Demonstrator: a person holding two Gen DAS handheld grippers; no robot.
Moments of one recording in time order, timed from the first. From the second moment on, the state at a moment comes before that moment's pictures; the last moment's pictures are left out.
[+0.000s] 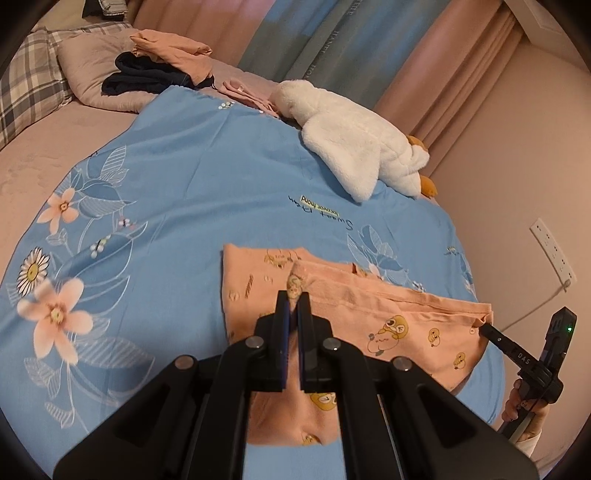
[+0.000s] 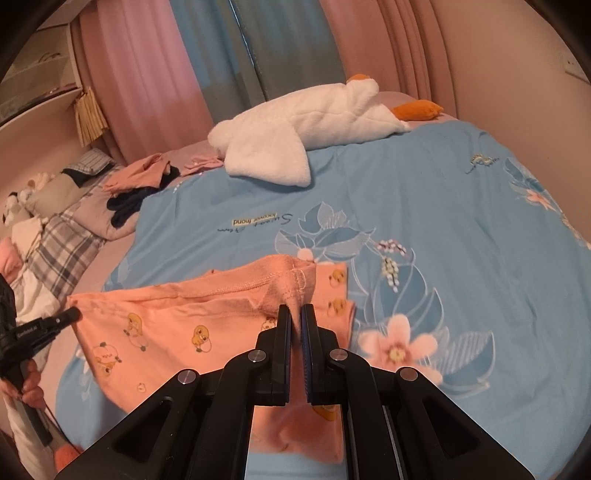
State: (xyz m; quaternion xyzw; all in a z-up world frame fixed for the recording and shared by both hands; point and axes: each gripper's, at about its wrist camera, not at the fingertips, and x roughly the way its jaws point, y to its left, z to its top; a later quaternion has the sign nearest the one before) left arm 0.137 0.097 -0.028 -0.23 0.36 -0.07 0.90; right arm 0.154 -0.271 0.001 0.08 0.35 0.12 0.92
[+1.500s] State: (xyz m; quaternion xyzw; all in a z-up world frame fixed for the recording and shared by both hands) left arm 0.303 0.124 -0.114 -0.22 0.45 0.01 0.86; right arm 0.303 -0.252 -0.081 0.06 0.45 0.06 0.89
